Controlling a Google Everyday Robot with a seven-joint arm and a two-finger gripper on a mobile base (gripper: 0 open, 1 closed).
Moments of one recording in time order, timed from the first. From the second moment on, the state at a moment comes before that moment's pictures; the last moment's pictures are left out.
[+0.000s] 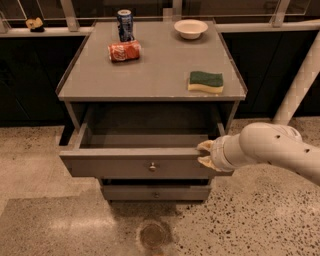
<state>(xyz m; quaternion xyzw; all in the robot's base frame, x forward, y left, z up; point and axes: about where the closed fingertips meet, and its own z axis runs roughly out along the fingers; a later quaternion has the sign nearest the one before) 0.546 -0.166 0.656 -0.64 0.71 -0.02 0.30</state>
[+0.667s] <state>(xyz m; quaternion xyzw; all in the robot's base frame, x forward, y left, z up) 0.541 -0.163 0.659 -0.64 0.71 -0.01 0.30</state>
